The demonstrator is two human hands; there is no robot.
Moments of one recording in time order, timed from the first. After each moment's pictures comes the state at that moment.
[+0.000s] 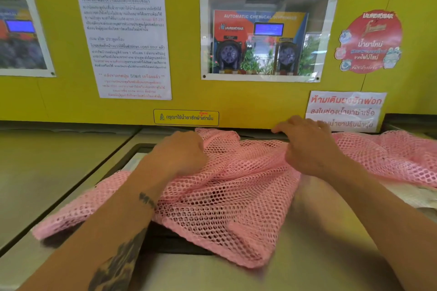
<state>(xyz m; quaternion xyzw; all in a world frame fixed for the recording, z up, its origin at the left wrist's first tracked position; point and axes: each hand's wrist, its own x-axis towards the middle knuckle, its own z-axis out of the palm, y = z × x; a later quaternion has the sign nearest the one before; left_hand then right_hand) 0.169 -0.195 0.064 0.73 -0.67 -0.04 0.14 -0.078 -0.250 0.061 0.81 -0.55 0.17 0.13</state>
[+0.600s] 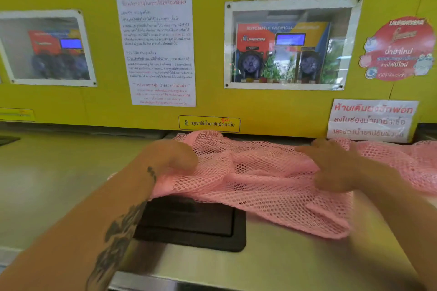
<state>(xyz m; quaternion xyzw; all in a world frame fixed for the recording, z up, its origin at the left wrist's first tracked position) 0.236 -0.207 0.067 0.75 -0.63 -0.07 -0.16 -0.090 -0.246 0.064 0.83 -0.56 -0.02 0.00</state>
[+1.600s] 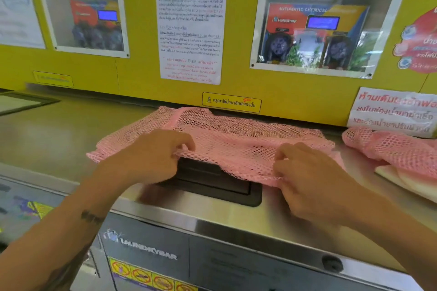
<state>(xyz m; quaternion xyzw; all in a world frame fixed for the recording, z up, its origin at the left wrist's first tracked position) 0.250 -0.055 0.042 0.72 -0.66 -0.04 0.21 -0.037 -0.139 0.033 0.93 -0.33 0.09 0.12</state>
